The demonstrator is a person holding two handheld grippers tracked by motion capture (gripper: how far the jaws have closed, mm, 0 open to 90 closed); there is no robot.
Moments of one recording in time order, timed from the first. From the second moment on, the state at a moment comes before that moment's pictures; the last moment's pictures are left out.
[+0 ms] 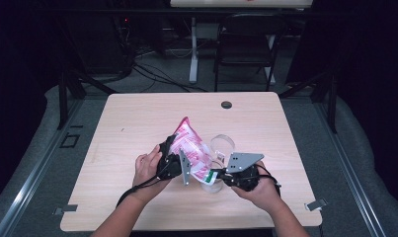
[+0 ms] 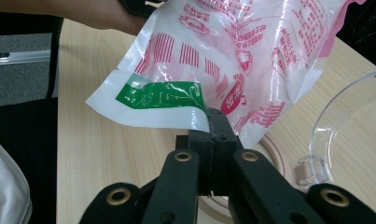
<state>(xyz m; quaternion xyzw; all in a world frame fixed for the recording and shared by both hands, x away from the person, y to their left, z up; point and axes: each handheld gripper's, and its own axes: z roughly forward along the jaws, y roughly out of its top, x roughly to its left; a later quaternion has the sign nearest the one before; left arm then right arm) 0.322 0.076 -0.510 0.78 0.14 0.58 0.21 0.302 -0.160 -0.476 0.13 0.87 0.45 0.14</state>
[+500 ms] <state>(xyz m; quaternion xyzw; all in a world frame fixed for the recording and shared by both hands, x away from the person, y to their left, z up) 0.320 0.074 -0.506 0.77 0.12 0.60 0.19 0.302 -0.160 -0.477 0.13 0.87 0.45 0.14</state>
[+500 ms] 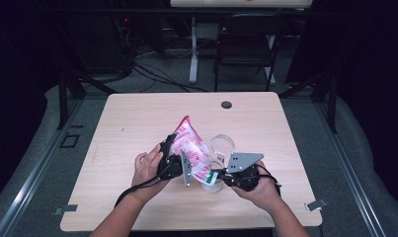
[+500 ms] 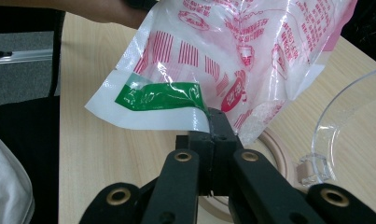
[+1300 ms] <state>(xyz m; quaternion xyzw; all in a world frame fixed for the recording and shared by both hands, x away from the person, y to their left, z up) 0.316 0.070 -0.505 0.76 0.10 0.61 0.20 0.299 -0.161 -0.478 0.13 0.88 0.44 0.13</state>
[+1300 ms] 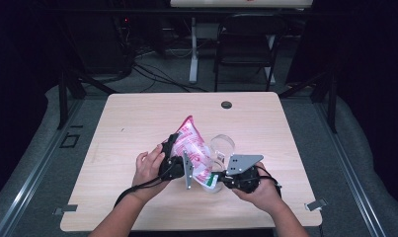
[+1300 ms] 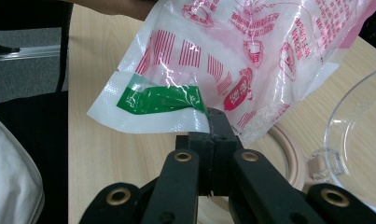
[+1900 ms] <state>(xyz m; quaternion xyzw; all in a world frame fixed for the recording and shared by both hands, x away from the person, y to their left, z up) 0.317 0.064 -0.505 0.76 0.08 0.62 0.20 0.297 -0.162 -0.486 0.14 0.88 0.44 0.13</state>
